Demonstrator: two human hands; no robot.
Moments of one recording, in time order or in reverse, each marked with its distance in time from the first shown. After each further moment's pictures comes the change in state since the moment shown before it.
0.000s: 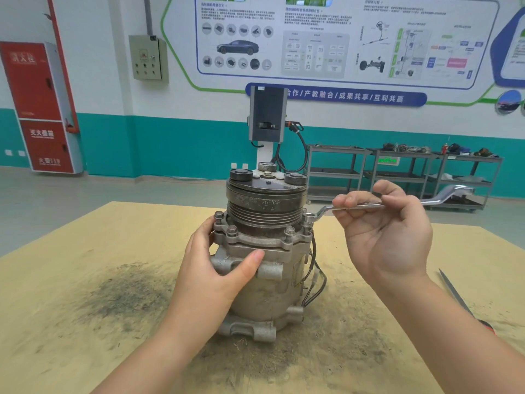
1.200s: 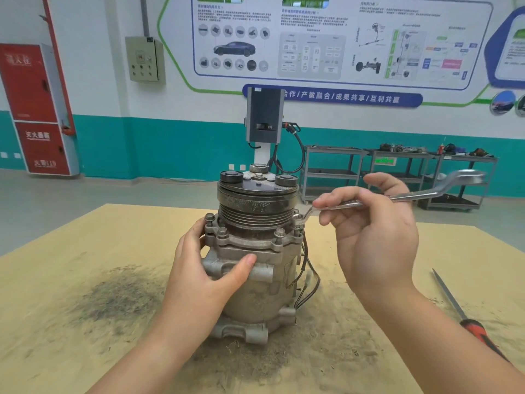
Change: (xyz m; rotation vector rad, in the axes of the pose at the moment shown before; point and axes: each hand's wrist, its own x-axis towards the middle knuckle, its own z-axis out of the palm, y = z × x) left_hand -0.001 -0.003 0.002 0.057 0.030 0.043; right_hand -0.017 -0.003 0.022 -0.188 -0.023 -0.165
